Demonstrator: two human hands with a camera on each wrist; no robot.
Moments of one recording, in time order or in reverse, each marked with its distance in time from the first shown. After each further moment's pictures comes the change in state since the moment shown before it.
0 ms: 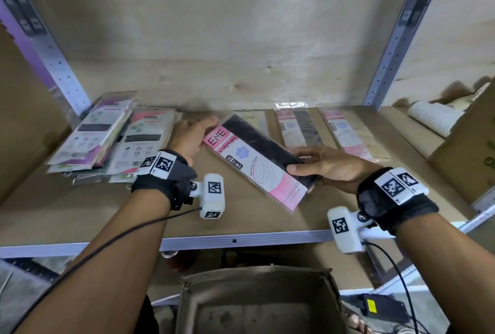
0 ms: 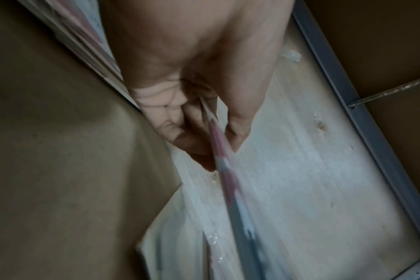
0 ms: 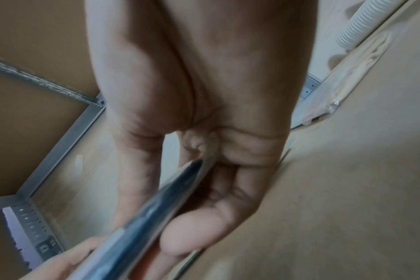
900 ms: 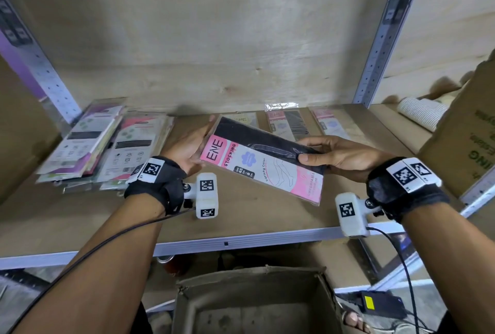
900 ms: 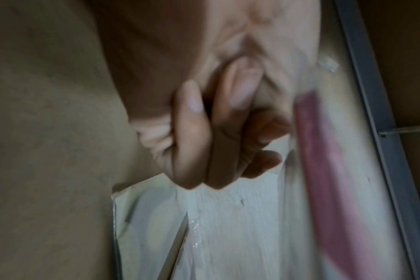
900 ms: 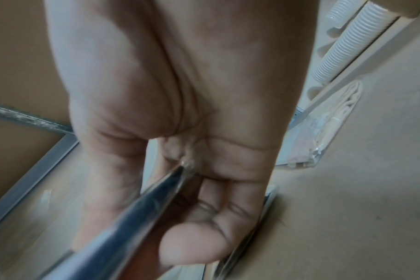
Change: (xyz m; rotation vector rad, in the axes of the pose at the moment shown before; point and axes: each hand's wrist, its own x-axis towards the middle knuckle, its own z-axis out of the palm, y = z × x) left_hand -0.014 0.004 0.008 0.225 -0.372 0.006; right_hand -0.014 0.000 -0.039 0.086 -0.032 -0.077
